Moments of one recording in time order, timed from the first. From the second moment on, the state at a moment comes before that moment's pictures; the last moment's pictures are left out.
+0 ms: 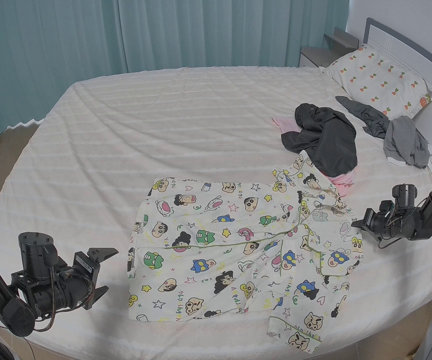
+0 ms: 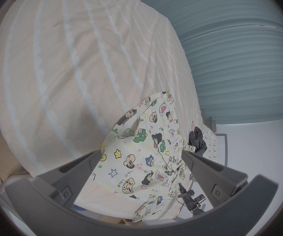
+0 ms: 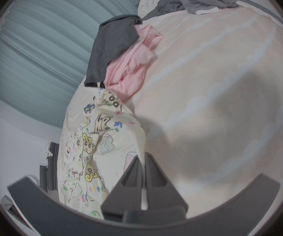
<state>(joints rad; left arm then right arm) -0.21 1.77 -0.09 -1.12 -0.13 -1.28 -0.20 2.30 -0.95 -0.65 0.48 0.44</state>
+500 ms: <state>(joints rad) -0.21 1.77 -0.08 -1.12 -0.13 -1.28 -0.35 2.29 -0.89 -0.73 0.48 0.44</state>
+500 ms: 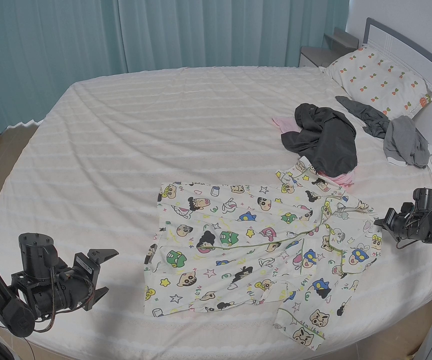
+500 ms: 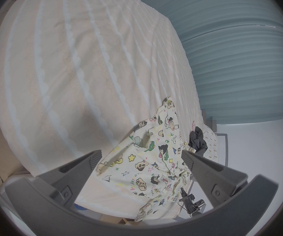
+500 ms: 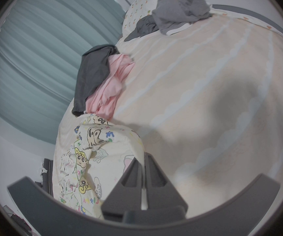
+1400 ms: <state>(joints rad) -0.38 2.10 -0.15 -1.16 -0.12 -0.70 -0.35 2.17 -0.62 -0.97 0.52 0.51</state>
